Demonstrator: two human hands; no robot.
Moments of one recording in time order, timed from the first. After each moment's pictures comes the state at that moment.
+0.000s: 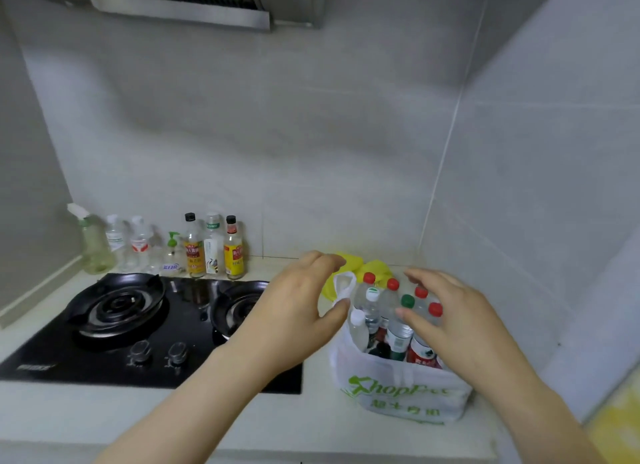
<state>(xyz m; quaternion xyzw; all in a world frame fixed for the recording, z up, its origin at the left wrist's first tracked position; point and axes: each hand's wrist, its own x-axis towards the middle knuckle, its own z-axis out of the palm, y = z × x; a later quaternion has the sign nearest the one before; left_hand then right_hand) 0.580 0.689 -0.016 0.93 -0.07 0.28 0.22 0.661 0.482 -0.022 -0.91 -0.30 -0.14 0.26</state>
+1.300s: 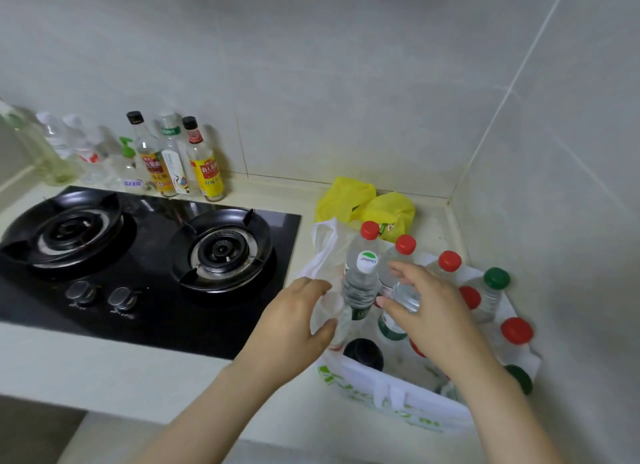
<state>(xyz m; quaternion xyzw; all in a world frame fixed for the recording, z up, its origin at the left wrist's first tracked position) 0.773 0.675 -0.193 0.95 0.10 0.11 0.29 0.885 0.499 -0.168 -0.91 -0.29 0.05 0.30</state>
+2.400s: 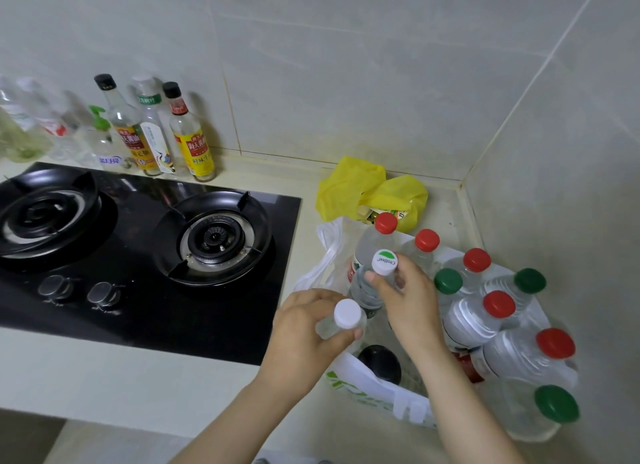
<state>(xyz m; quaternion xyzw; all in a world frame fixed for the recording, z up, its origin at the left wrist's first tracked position) 0.793 0.685 -0.250 0.87 0.14 0.13 0.45 0.915 0.562 -0.251 -0.85 -0.16 0.05 0.50</state>
